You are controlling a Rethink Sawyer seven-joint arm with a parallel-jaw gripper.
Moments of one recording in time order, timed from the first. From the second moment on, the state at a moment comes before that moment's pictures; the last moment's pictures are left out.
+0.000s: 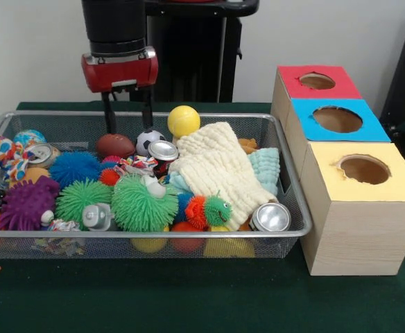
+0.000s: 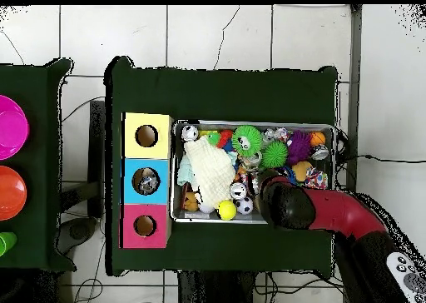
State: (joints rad) arm -0.81 -0.75 0.41 1.88 -0.44 0.37 1.31
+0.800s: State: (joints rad) arm -0.82 -0.72 0.32 1.74 -0.50 0.37 1.31
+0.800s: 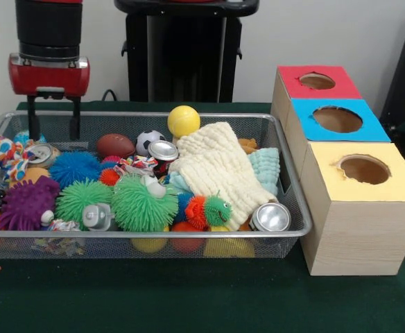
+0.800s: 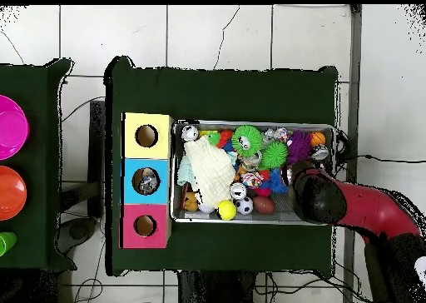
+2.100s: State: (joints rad) arm -0.84 -0.60 0.28 1.51 -0.62 0.37 1.31
